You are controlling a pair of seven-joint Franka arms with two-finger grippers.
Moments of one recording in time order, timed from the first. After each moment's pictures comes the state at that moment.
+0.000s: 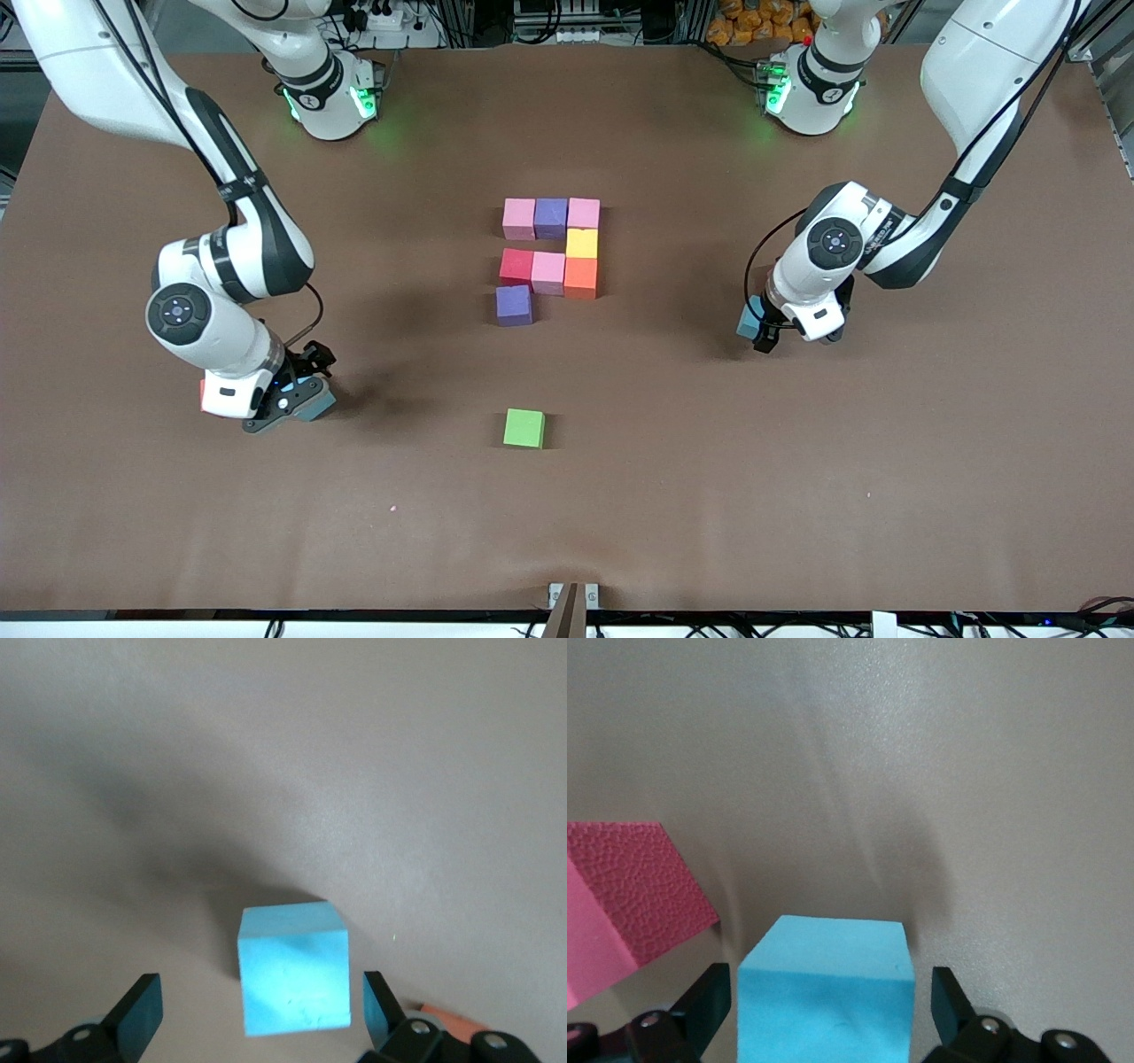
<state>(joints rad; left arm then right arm) 0.33 0.48 -0.64 -2.21 0.53 2.50 -1.93 -0.13 0.53 0.27 -1.82 -0.31 2.34 -0.35</state>
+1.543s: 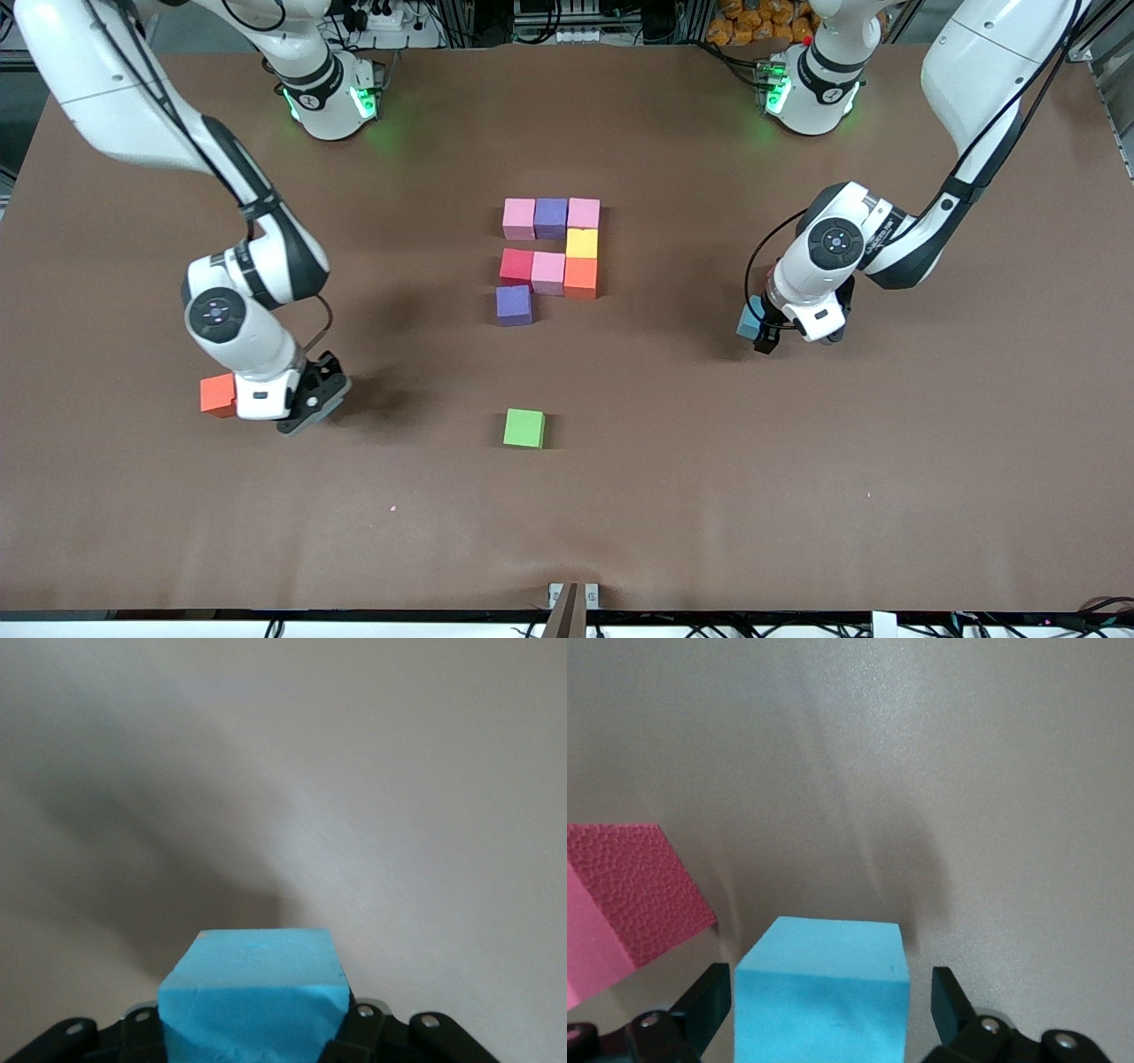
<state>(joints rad) 0.33 0.48 -0.64 -2.21 0.53 2.50 -1.93 -0.14 0.58 0.35 -1.84 -0.44 2.45 -0.29</state>
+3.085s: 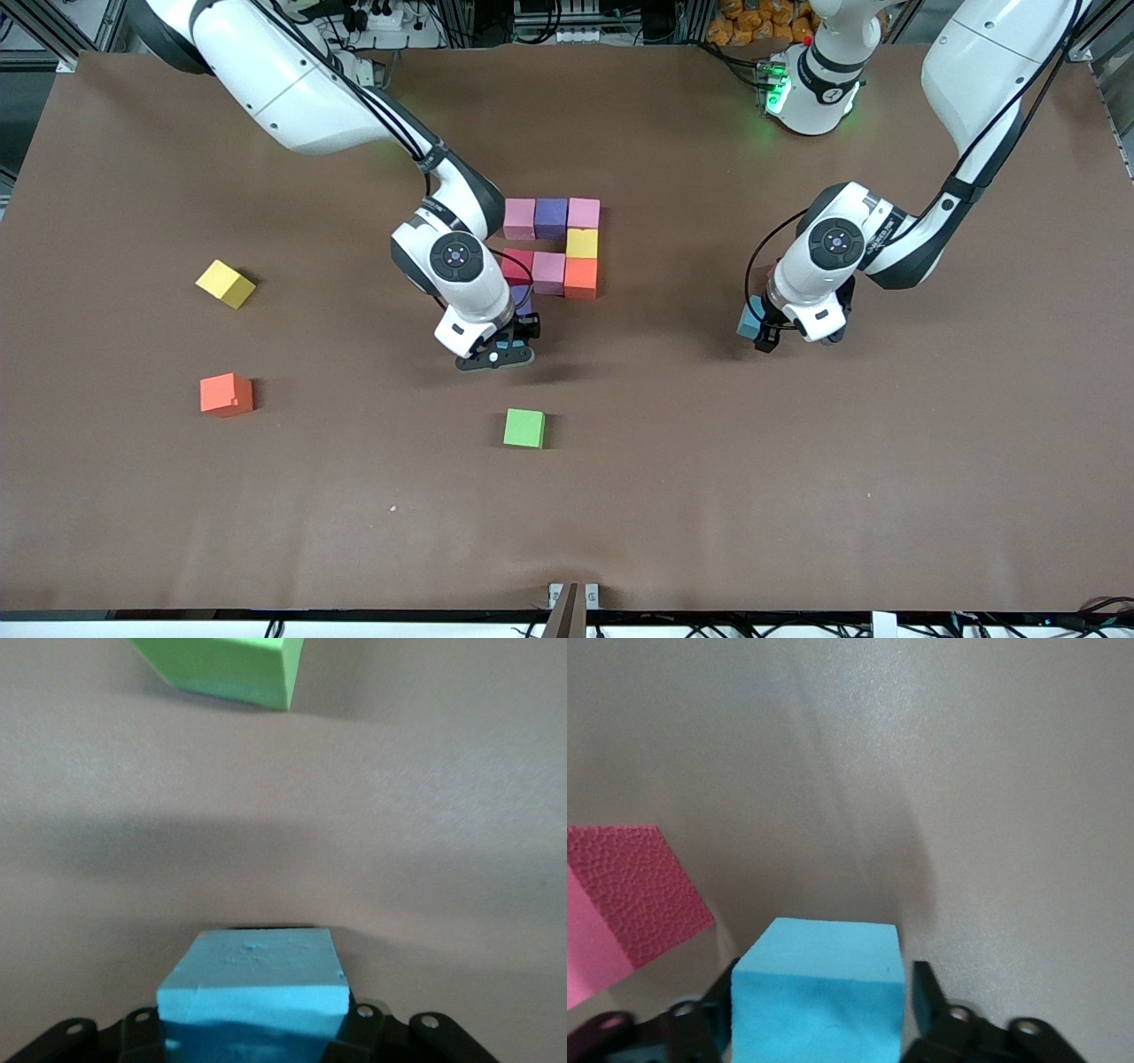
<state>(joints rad) 0.33 0.48 -0.64 -2.20 0.53 2.50 -1.93 0.29 0.73 0.39 -1.71 -0.33 2.44 0.71</state>
